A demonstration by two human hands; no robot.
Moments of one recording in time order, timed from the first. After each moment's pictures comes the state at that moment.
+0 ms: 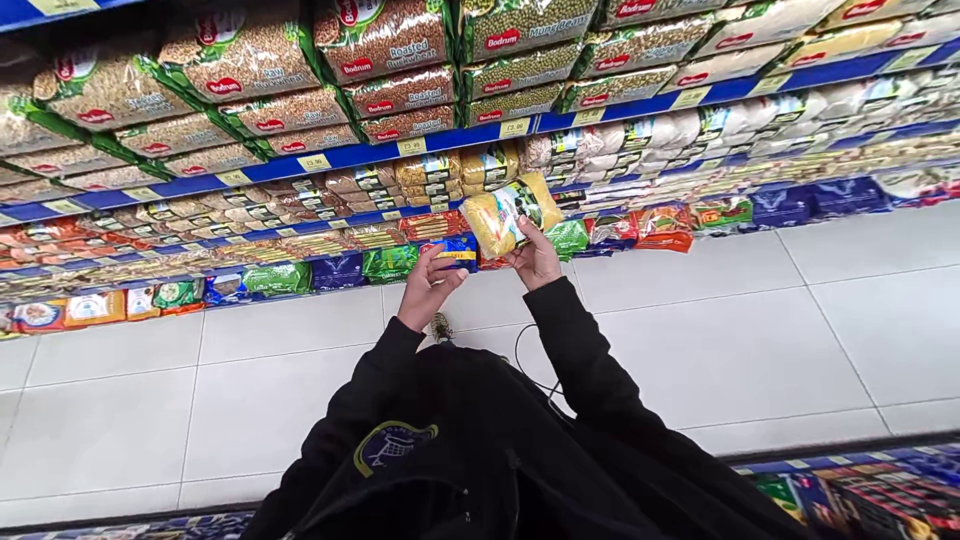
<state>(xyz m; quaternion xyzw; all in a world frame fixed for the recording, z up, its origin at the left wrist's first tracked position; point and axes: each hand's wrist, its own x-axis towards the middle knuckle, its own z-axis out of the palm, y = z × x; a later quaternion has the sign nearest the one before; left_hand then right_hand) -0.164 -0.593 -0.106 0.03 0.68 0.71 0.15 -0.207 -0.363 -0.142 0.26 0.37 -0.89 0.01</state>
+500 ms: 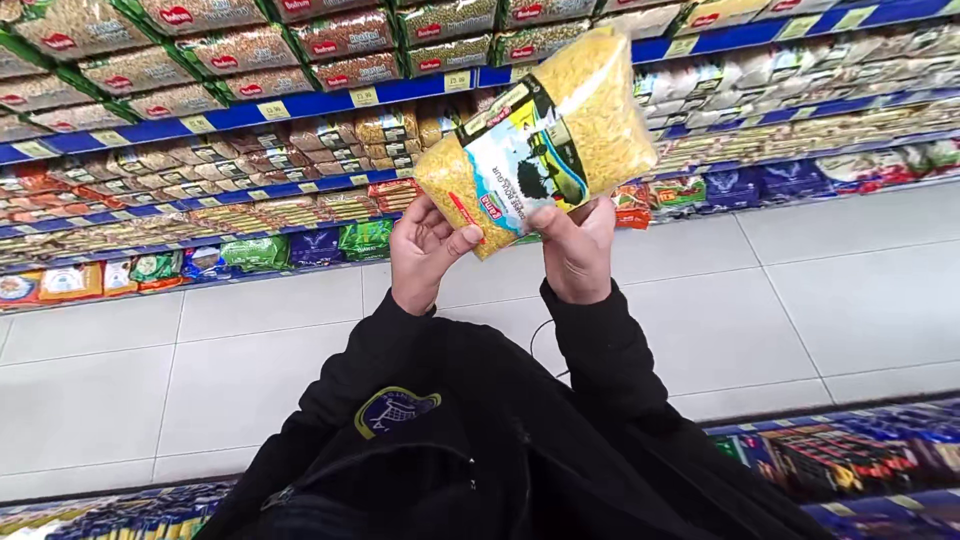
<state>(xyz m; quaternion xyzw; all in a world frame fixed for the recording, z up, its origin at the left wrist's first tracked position) -0.032 -0.478 -0.007 0.19 0.48 0.86 -0.02 -0.021 -0.294 0.011 -0.11 0.52 -0.83 -0.17</state>
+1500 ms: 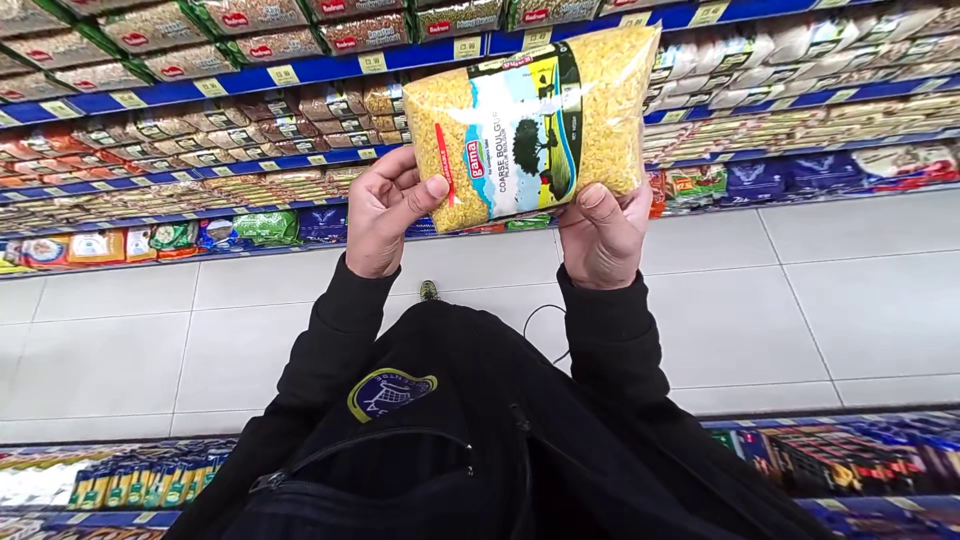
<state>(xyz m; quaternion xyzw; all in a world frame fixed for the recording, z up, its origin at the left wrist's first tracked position) -0.007 -0.509 0.032 0.23 0.55 0.80 0.00 0.015 -0.269 0.006 -0.19 0.46 -0.85 -0.16</state>
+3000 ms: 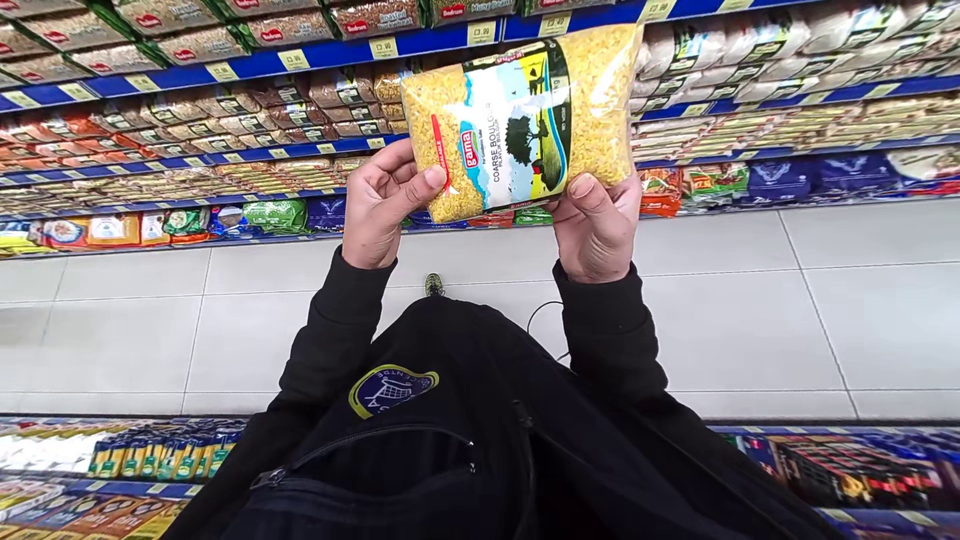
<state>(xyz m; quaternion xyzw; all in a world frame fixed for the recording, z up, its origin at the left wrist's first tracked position) -0.001 -0.519 0.028 0.21 0.58 0.79 0.00 0.013 -0.278 -0.002 -0.18 0.45 -0.87 -0.12</state>
